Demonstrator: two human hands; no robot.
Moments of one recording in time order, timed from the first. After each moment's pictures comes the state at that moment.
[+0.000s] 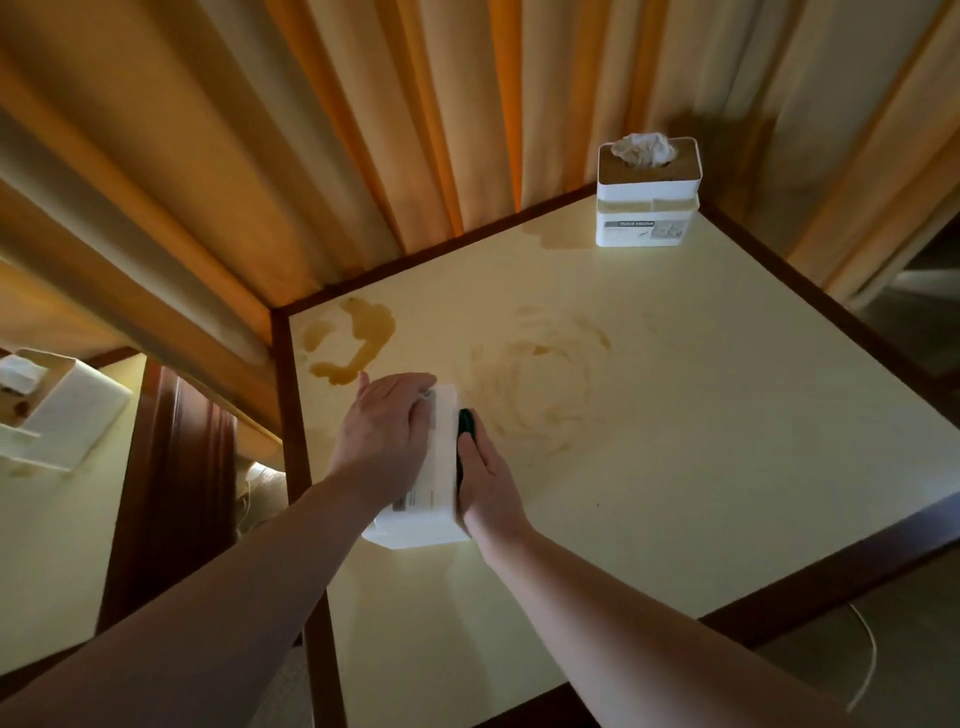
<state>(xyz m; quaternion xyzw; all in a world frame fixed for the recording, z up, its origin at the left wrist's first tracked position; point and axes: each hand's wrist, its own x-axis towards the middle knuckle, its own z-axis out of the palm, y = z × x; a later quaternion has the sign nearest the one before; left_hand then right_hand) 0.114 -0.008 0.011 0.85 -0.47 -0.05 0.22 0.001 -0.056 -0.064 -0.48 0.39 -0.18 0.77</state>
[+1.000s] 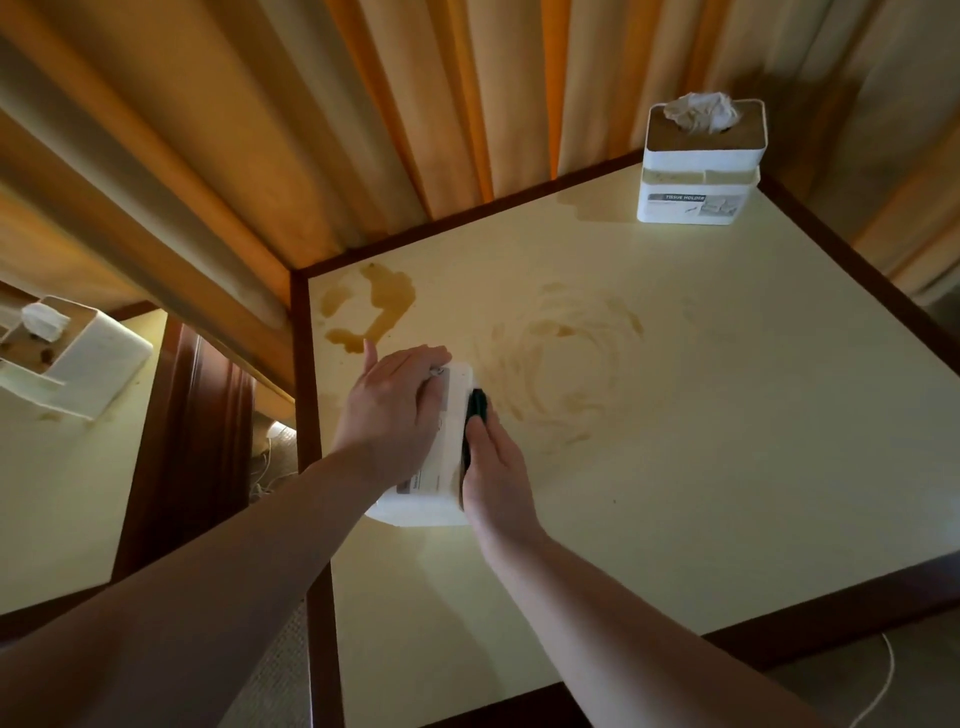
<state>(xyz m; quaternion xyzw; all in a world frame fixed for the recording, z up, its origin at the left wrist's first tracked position) 0.117 -0.008 0.008 0.84 -0.49 0.00 0.24 0.002 -0.049 -0.061 -0.48 0.39 -0.18 0.76</state>
